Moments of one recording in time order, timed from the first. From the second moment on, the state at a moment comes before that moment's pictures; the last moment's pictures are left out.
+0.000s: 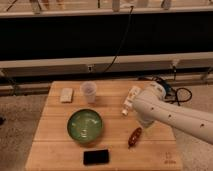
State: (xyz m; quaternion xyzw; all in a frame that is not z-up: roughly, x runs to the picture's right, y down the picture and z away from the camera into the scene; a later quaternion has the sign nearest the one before) arm 0.185 0.193 0.726 -0.29 -0.01 -0.22 0.93
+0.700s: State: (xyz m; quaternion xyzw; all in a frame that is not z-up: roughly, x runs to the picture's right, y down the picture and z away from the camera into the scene) arm 0.167 0.214 0.735 -0.29 -0.03 -0.29 0.91
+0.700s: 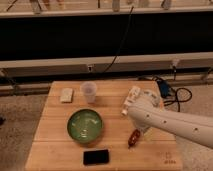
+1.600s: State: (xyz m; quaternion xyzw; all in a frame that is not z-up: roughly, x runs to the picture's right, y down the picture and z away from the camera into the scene) arm 0.147 0.221 0.735 -0.30 -0.05 -0.31 0.90
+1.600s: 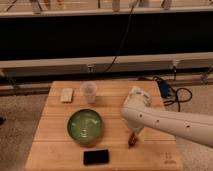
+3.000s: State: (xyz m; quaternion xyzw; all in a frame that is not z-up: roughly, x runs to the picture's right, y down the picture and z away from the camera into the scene) arm 0.140 0.225 0.737 -0.31 -0.07 -0.28 0.90
